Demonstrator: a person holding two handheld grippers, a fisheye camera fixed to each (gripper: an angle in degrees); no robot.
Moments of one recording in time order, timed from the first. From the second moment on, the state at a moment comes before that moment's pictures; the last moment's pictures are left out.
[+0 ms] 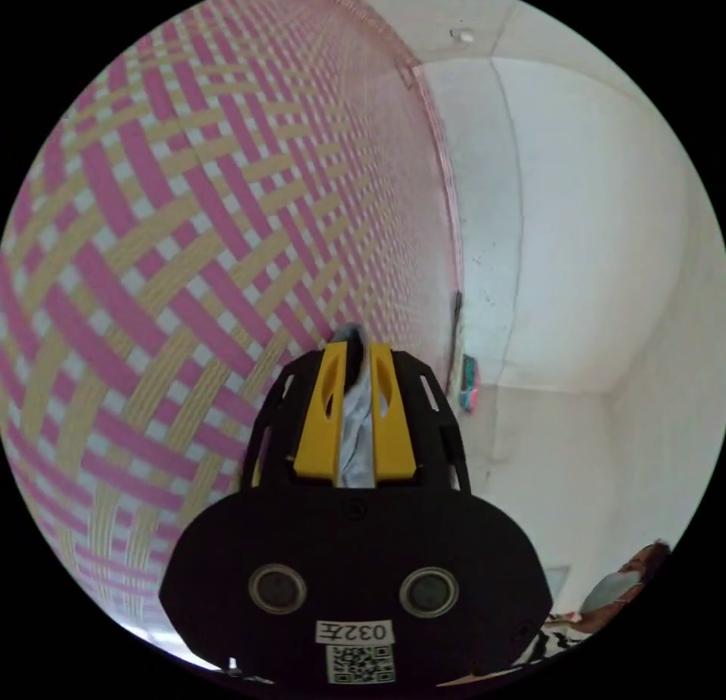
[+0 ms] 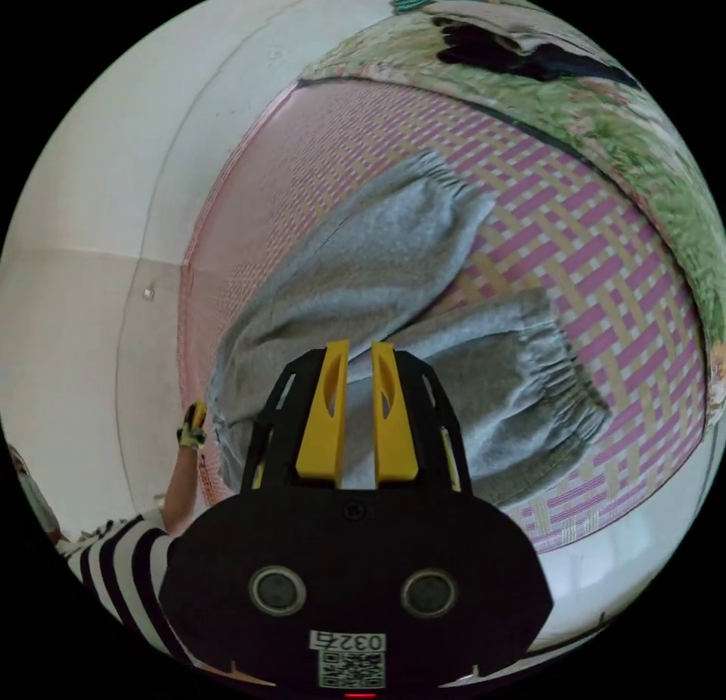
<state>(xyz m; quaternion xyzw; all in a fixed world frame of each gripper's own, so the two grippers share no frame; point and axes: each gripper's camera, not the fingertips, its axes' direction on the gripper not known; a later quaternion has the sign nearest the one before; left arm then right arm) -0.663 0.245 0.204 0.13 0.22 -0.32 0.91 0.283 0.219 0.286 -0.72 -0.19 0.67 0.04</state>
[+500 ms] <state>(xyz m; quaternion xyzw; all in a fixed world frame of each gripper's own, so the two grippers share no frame) -0.485 0.327 0.268 0.04 0.17 -0.21 0.96 0.254 0.377 0.242 -0.69 -0.15 0.71 -0.01</state>
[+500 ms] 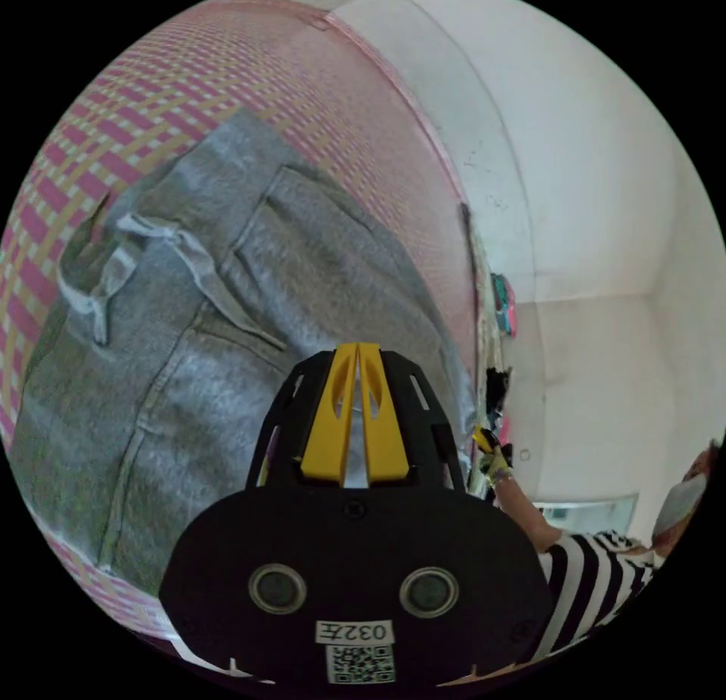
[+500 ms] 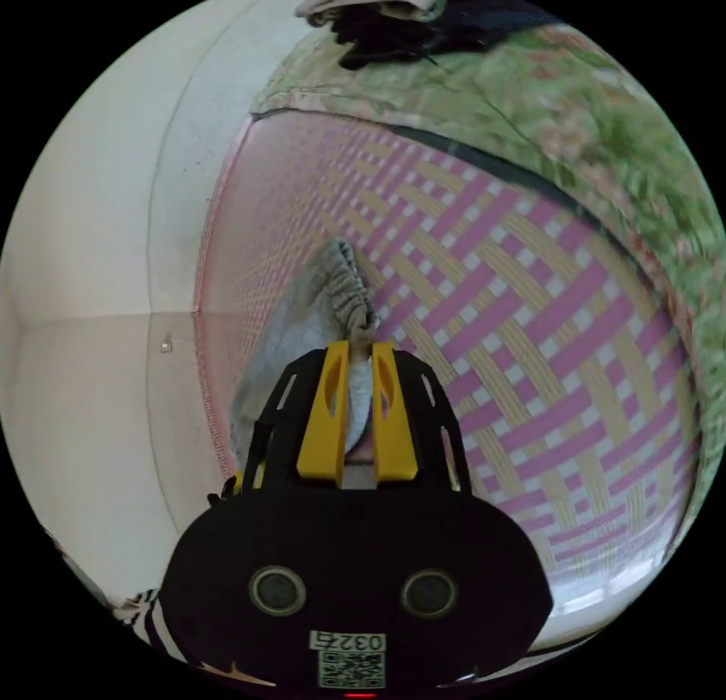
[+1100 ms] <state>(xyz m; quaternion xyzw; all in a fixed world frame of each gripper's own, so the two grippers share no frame) -0.535 0.454 0.194 0.10 0.13 -0.32 0.93 0.372 0.324 0.162 -0.69 -0.16 0.70 0.09</state>
